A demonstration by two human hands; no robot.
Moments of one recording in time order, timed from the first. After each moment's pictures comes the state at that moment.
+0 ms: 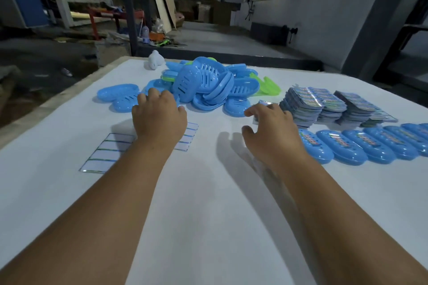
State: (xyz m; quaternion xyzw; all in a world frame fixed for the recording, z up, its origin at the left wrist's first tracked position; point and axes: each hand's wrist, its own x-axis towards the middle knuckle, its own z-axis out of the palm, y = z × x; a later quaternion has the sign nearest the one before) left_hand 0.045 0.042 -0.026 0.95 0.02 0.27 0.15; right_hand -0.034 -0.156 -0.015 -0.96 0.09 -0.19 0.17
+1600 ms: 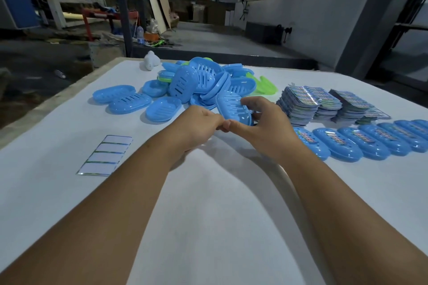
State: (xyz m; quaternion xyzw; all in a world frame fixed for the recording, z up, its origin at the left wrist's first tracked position) left_hand 0.011 0.009 -0.008 0.84 -0.11 -0.07 0.53; right_hand -0.021 -0.166 -0.019 -0.89 0.01 -0.22 0.39
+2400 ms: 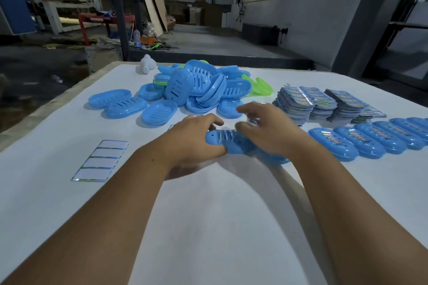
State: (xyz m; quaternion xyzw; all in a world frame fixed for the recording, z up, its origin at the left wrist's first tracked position) left_hand 0.015 0.016 -0.019 0.93 -0.26 -0.03 0.27; right_hand -0.020 -0.185 -0.007 -0.95 -0.01 -0.13 0.28
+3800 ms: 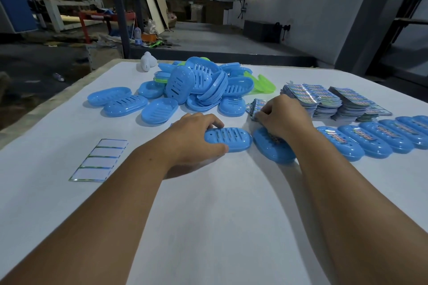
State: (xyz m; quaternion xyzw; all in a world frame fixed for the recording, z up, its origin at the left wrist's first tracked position) left_hand 0.023 0.017 -0.022 0.94 -0.25 -0.03 0.24; right_hand 0.021 -0.216 -0.012 -0.96 0.16 -0.17 0.18
